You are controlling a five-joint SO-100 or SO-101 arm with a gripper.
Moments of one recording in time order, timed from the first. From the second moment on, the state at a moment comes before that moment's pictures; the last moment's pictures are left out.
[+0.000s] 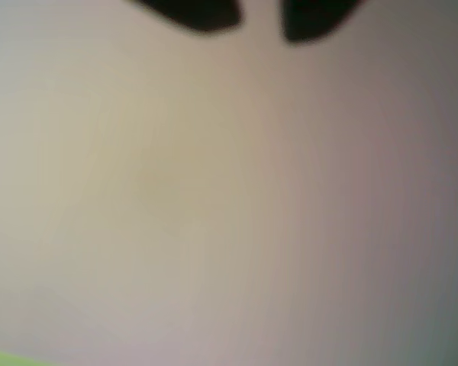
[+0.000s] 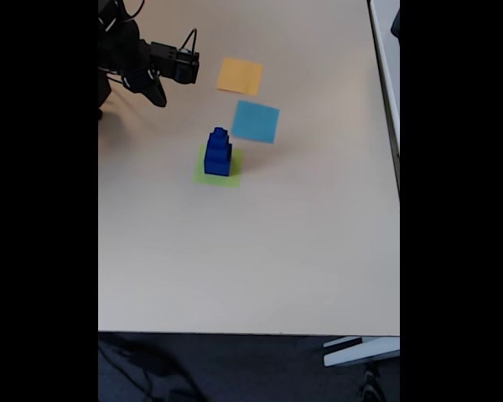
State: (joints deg) arm 24.4 143.7 137.0 69.8 59.2
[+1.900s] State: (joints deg) arm 23.1 147.1 143.9 45.0 88.4
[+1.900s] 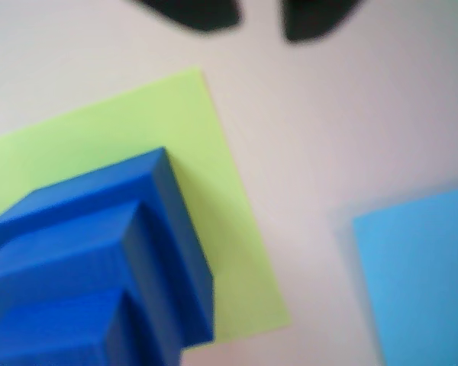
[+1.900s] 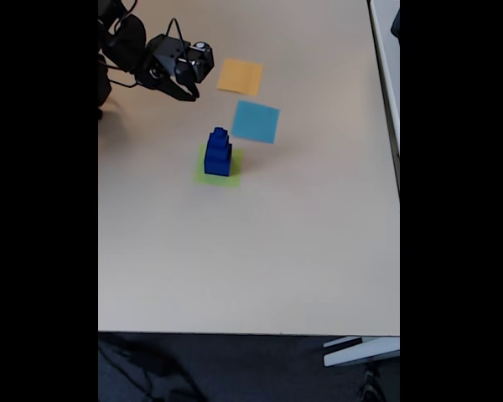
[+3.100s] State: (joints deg) arm 30.4 143.4 136.9 49.2 79.1
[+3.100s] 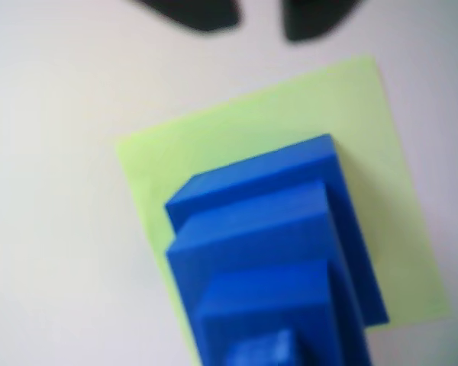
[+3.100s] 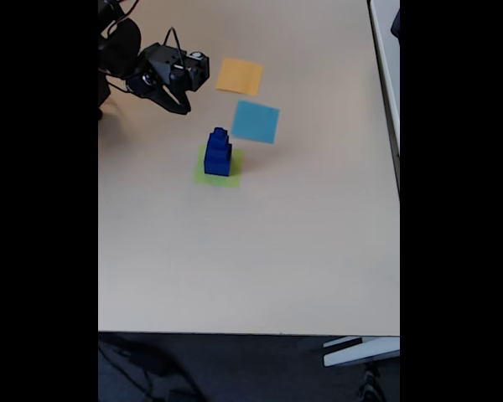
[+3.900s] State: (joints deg) arm 28.5 141.3 136.8 44.0 83.5
